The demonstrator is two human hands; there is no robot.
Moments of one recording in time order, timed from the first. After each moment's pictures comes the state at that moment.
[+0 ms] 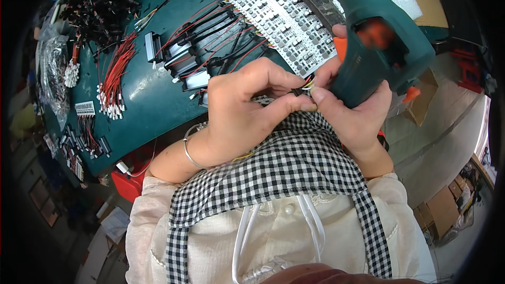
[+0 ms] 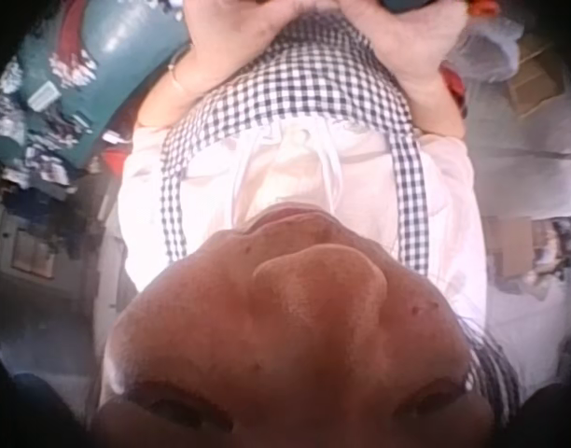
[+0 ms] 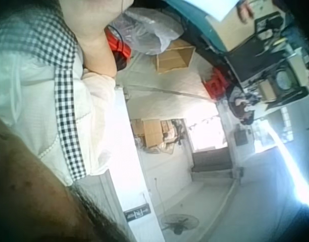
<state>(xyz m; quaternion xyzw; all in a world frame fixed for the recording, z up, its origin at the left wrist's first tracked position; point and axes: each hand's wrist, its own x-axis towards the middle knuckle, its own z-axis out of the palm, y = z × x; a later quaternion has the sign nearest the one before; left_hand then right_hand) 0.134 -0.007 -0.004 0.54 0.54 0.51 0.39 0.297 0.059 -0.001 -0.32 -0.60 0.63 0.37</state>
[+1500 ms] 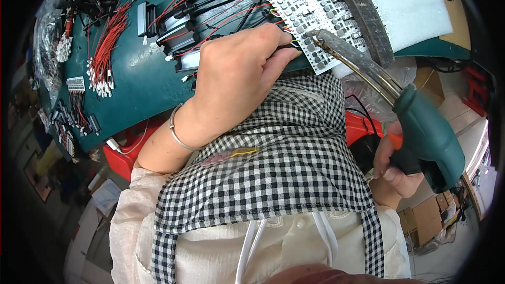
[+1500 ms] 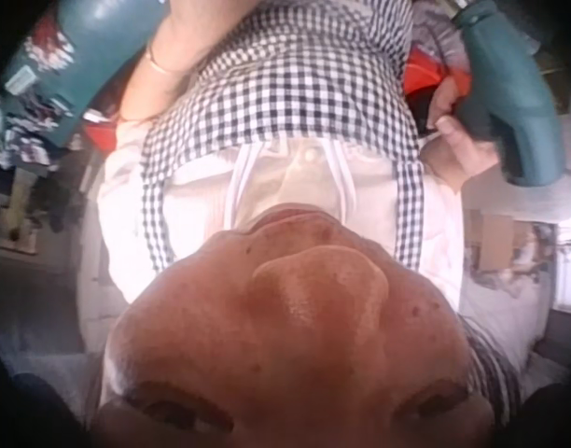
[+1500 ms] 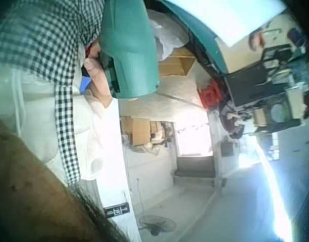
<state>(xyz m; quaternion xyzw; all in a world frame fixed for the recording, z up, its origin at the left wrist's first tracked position) 0.116 0.005 -0.034 0.65 0.65 0.36 0.13 0.408 0.040 -0.002 -0.33 -0.52 0.72 0.32</state>
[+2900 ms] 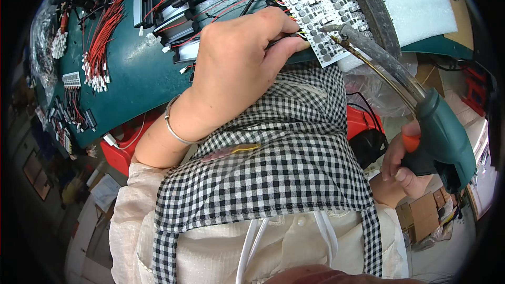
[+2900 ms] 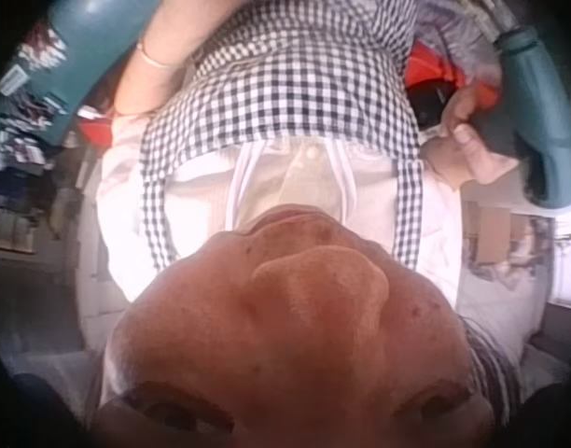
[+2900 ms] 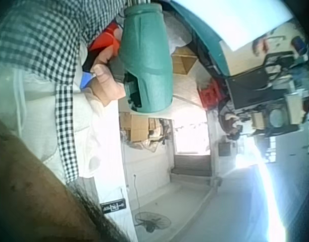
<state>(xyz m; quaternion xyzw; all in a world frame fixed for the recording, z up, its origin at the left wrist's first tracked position) 0.114 0.007 -0.037 0.61 0.66 0.39 0.19 0.421 0.050 0.012 -0.34 -0.52 0.74 0.26</state>
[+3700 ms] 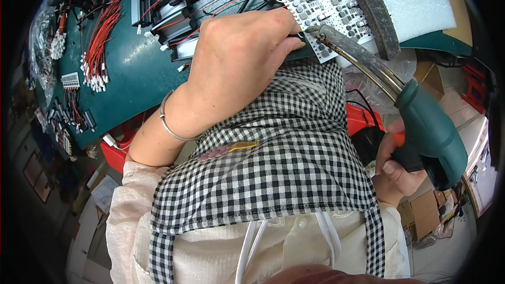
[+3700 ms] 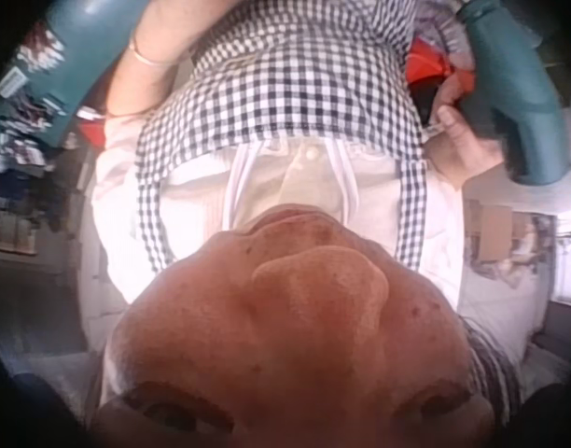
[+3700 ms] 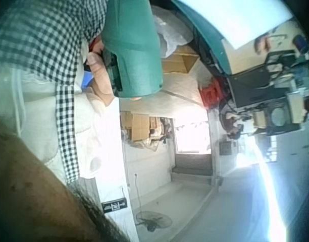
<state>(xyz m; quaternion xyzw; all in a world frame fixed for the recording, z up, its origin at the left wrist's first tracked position) 0.110 0.009 -0.032 0.69 0.63 0.33 0.14 0.392 0.022 0.005 -0.46 -0.50 0.63 0.37</state>
